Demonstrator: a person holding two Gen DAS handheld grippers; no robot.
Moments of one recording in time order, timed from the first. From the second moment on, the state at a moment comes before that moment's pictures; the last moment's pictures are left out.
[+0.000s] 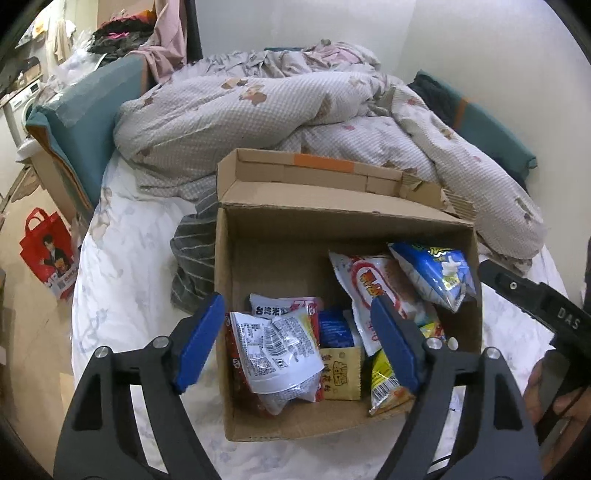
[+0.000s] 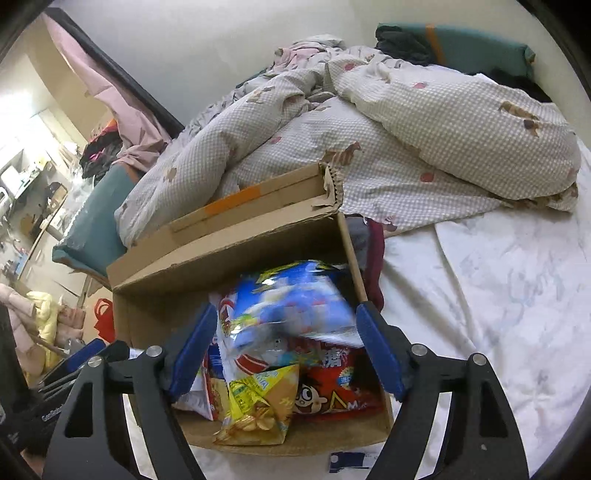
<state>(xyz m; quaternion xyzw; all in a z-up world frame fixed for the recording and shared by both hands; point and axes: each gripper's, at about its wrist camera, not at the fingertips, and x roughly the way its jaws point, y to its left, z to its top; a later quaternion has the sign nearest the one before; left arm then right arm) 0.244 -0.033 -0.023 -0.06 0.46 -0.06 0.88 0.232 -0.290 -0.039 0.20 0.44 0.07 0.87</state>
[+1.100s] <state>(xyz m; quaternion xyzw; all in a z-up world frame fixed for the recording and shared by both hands) 0.192 -0.014 -0.029 -0.09 0.49 -0.05 0.87 0.146 -0.213 -0.152 0.07 0.56 0.06 0.82</state>
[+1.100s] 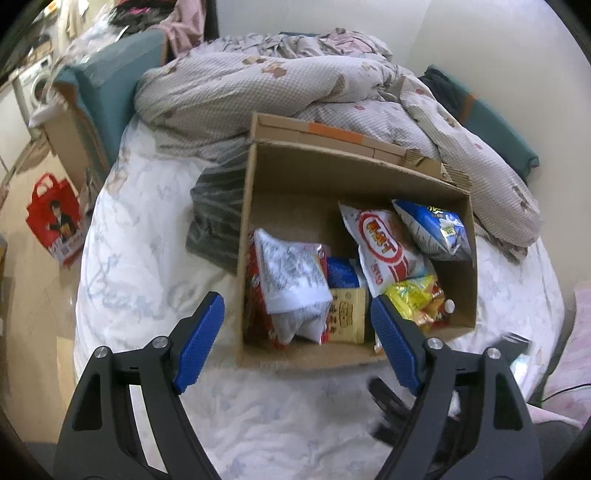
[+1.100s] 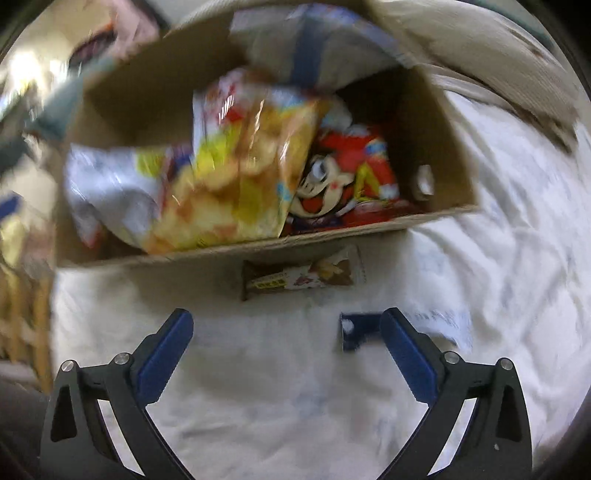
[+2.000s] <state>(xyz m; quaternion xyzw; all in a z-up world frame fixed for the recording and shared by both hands) 0.172 0.001 -0.030 -0.14 0.50 -0.05 0.85 0.106 -0.198 -0.130 0.11 0.58 0.14 0.79</state>
